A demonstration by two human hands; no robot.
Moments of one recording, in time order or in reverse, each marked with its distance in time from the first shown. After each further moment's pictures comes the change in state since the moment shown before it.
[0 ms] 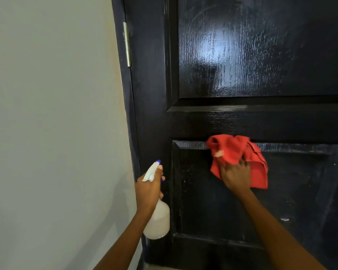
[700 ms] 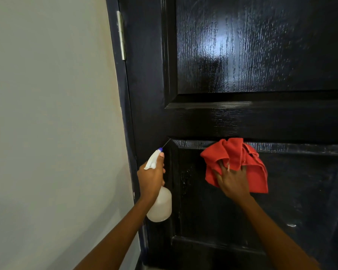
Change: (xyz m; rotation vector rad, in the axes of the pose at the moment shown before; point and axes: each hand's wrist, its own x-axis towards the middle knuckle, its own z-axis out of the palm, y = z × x) left_hand 0.036 0.007 0.036 -0.020 -0.004 0.063; right_hand -0.005 0.011 0.039 -0.026 0.100 -0.140
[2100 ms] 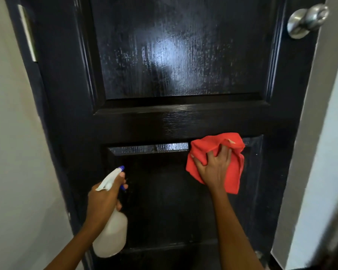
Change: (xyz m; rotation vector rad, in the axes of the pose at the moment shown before) left_hand -0.059 0.009 0.032 0.083 -0.241 0.071; right_hand -0.016 0.108 -0.053 0.084 0.392 0.487
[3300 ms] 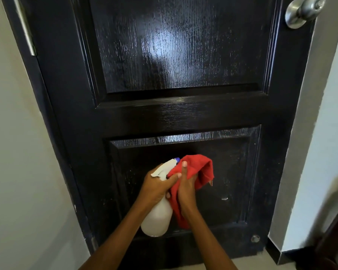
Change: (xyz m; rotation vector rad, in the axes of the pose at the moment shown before) left_hand -0.027 0.013 0.086 -0.078 -0.487 0.077; right_hand -0.110 -0.110 -0.026 1.076 -0.433 0.937
